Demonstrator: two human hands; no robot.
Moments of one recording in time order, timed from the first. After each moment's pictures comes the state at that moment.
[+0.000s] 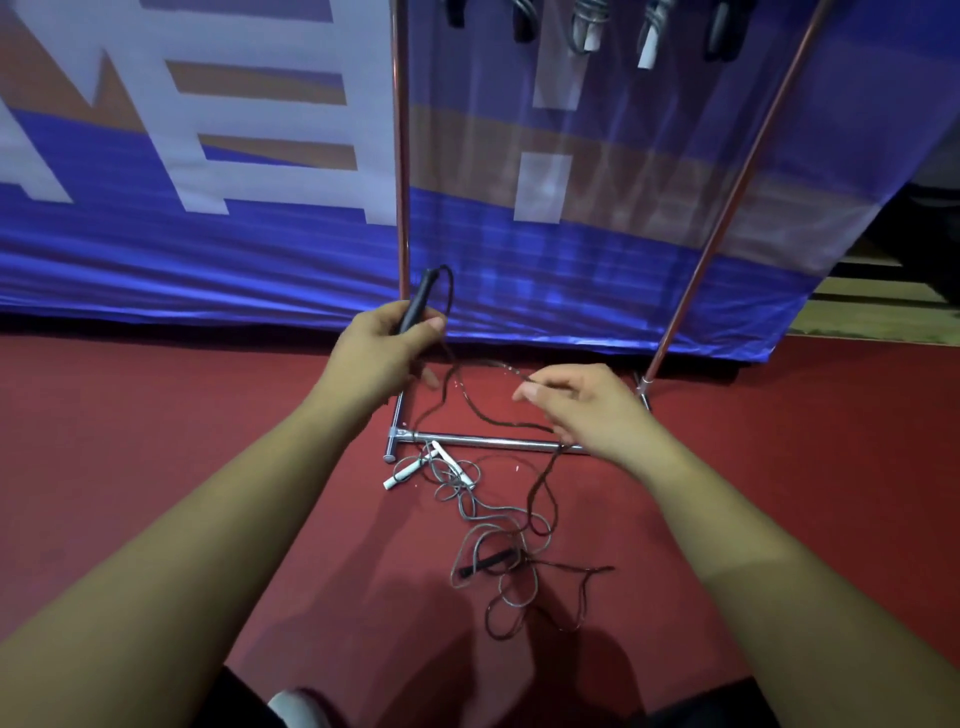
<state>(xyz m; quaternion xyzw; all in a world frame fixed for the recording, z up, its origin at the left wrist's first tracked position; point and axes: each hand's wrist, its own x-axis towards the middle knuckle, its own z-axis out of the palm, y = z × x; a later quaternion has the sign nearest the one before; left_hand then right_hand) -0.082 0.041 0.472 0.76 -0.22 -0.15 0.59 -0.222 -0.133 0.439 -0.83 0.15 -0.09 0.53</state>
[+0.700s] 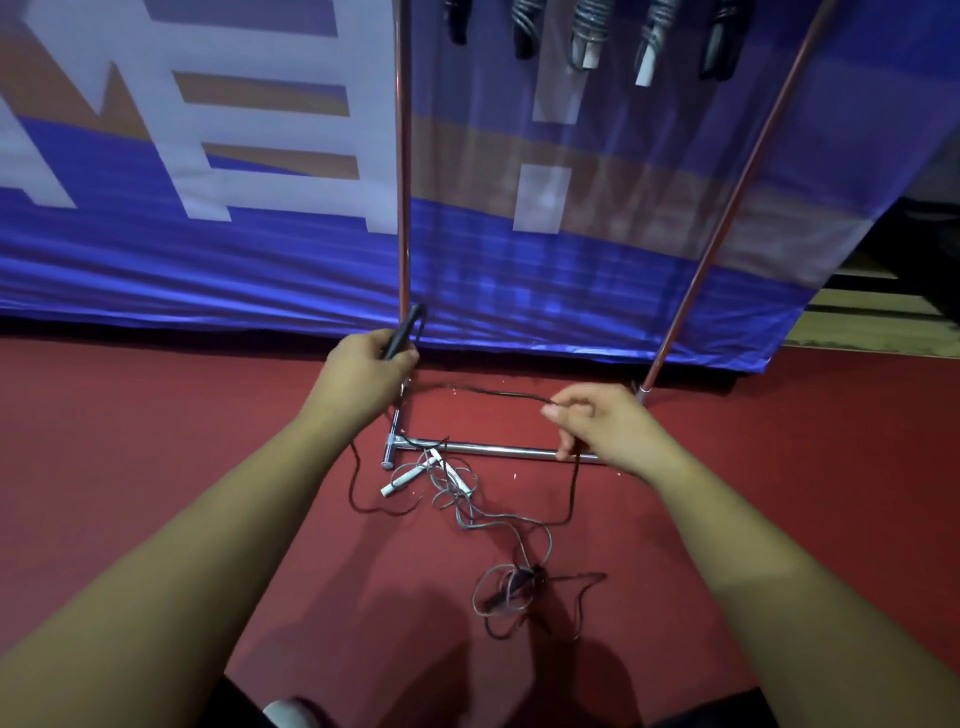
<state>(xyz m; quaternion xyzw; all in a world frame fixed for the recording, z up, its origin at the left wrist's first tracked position) -0.059 0.052 0.450 0.87 -0.22 -0.10 0.44 -0.227 -0.164 0.416 -0.84 0.20 -0.06 0.49</state>
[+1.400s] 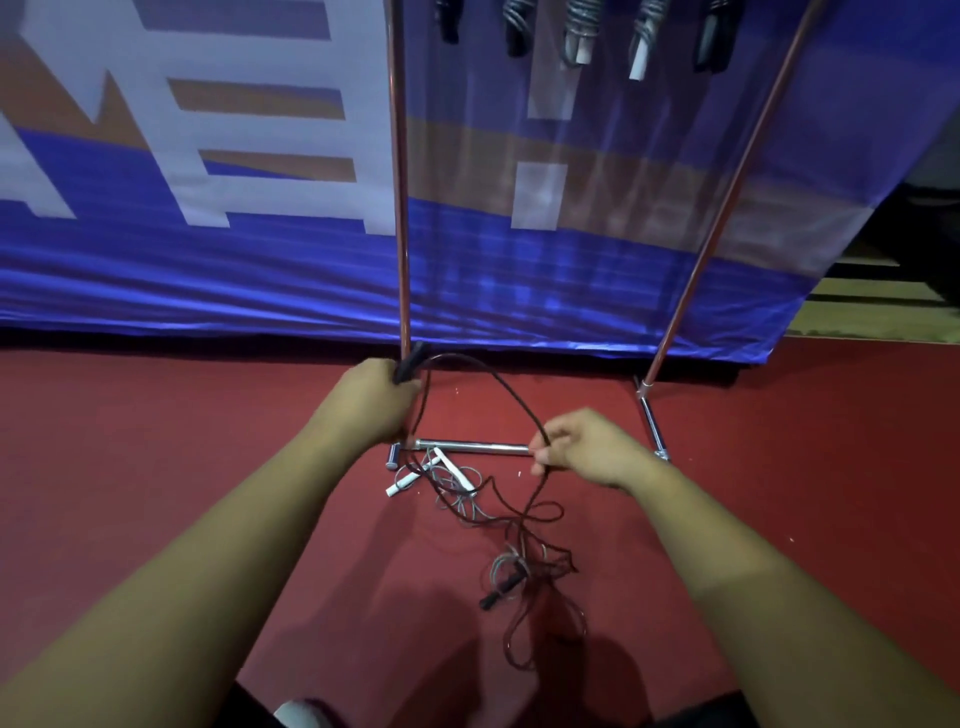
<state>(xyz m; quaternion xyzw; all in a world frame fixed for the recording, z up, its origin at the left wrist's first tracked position) -0.065 0.054 0.443 0.89 -0.24 -0.17 0.34 -0.220 -0.157 0.387 -0.85 0.21 0.07 0.47</state>
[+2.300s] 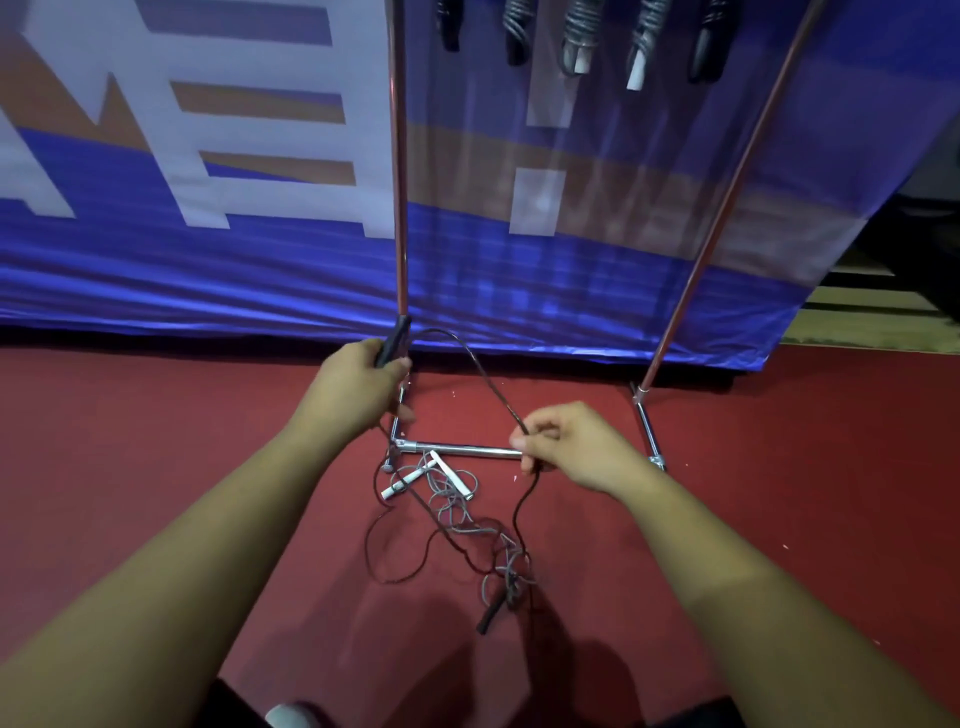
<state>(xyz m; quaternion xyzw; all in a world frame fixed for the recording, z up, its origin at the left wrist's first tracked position) -0.071 0.060 0.461 0.86 -0.20 -0.15 0.45 -0.221 -0.140 0.403 -0.85 0.17 -0.01 0.50</state>
